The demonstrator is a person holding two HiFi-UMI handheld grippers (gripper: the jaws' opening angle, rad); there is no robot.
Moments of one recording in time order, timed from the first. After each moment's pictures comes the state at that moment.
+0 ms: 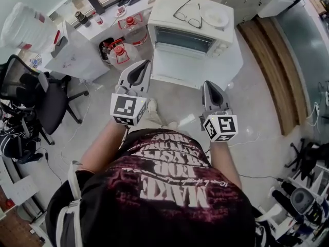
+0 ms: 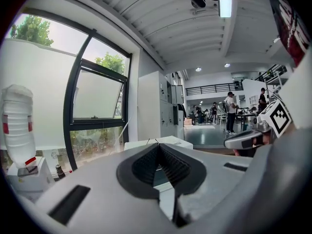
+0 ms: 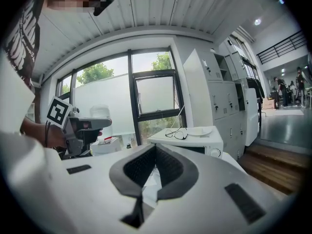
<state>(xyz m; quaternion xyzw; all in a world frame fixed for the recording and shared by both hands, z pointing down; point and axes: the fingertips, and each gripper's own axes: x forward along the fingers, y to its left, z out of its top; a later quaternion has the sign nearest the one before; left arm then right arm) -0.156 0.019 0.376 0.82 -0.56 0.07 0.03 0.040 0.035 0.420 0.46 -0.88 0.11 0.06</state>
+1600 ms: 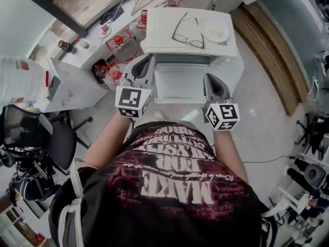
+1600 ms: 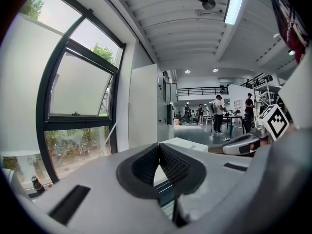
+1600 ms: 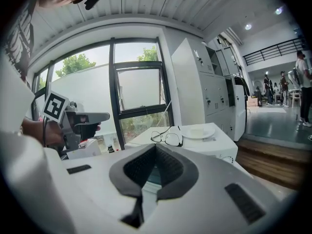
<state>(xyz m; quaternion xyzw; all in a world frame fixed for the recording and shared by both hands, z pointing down) -0.199 -0.159 0.388 0.87 -0.48 0.07 0.04 -0.011 -0.108 0.446 0.54 -0.82 0.14 0.09</state>
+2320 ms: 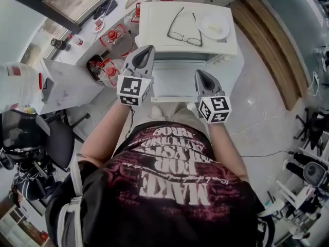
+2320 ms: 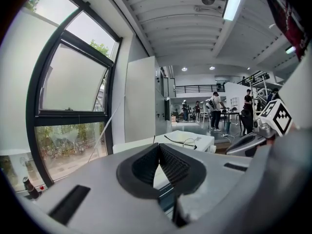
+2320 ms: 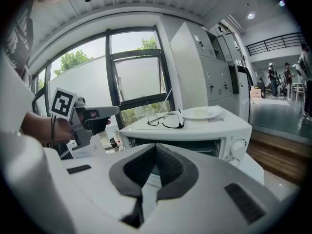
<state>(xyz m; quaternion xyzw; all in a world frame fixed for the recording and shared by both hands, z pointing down) -0.178 -0.210 0.445 0.88 -0.46 0.09 0.04 -0.019 -0.137 0.510 0.52 -0.83 0.18 0.12</state>
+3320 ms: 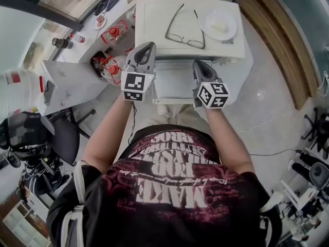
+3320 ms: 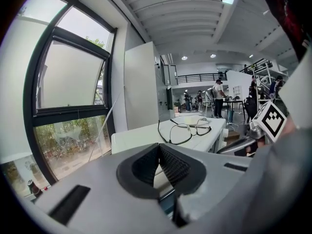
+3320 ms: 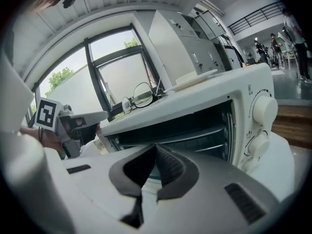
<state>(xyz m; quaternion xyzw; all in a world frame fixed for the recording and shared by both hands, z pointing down) -0.163 -0.256 0.499 0.87 -0.47 0.15 0.03 -0.009 -0.206 0.588 0.52 -0.81 0.27 0.06</state>
